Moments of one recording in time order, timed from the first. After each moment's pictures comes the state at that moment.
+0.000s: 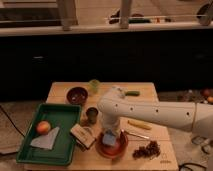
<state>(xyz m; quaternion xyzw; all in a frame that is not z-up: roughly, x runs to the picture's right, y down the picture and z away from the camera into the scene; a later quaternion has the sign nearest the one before) 0.016 0.233 0.735 -0.29 -0.25 -0.54 0.75</state>
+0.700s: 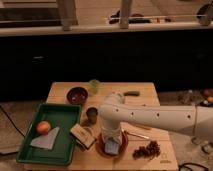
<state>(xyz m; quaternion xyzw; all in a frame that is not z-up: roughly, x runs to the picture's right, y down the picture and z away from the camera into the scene) 0.036 0.268 0.723 -0.32 -0.28 -0.56 0.71</state>
